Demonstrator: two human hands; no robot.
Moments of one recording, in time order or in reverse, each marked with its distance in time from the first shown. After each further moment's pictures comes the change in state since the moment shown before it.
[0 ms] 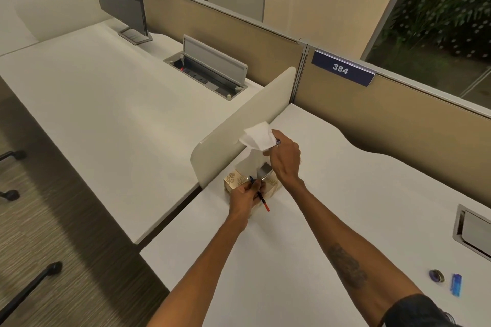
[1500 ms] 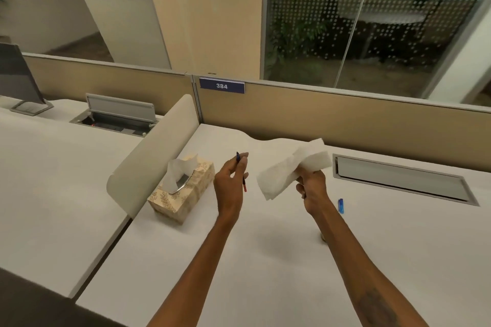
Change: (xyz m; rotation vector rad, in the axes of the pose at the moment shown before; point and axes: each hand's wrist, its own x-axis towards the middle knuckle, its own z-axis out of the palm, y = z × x) left_hand -0.193 0.008 0.163 0.198 -0.283 0.544; right_hand -0.177 0.110 -0.276 0.790 0.383 0.602
